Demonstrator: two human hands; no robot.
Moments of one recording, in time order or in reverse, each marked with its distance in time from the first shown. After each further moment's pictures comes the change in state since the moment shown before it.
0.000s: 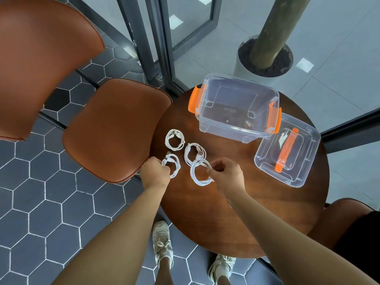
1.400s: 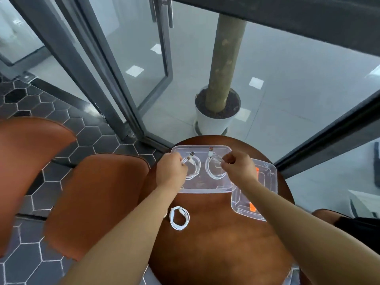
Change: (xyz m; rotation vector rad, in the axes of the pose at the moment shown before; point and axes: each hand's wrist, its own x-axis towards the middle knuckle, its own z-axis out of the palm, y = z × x) left_hand 0.028 0.241 -0.077 0.196 -0.028 0.665; right_hand 0.072 -0.131 -0.149 -0.152 0.322 -0.076
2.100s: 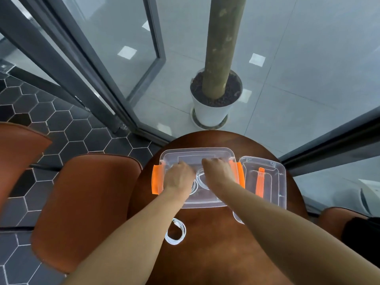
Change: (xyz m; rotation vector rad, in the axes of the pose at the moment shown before) left_hand 0.045 0.010 0.080 0.777 -0.396 0.389; right_hand 0.060 0.007 0.076 -0.652 -0.285 -0.294
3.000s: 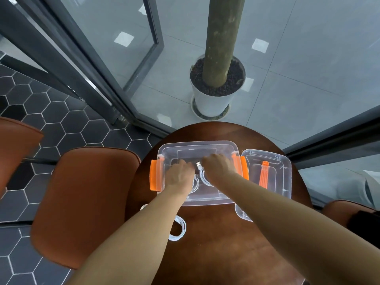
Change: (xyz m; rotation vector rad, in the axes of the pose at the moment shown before) left_hand 0.019 0.008 0.035 -0.252 -0.021 -0.067; right_hand 0.019 0.011 0.018 -0.167 -0.120 -0.075
